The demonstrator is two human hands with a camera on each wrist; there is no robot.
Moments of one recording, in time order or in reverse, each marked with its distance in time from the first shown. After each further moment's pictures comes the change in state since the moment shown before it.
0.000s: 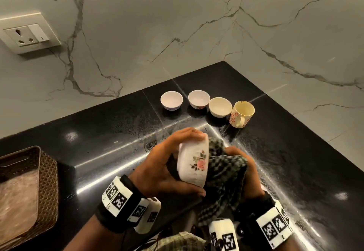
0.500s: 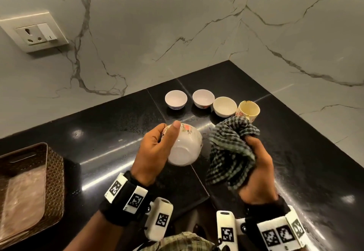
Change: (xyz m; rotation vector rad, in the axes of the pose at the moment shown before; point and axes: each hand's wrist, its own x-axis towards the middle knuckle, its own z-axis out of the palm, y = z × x) left_hand 0.005 -0.011 -0.002 -0.245 0.502 -0.470; right_hand -0.003 -0.008 0.009 0.090 0.141 -0.280
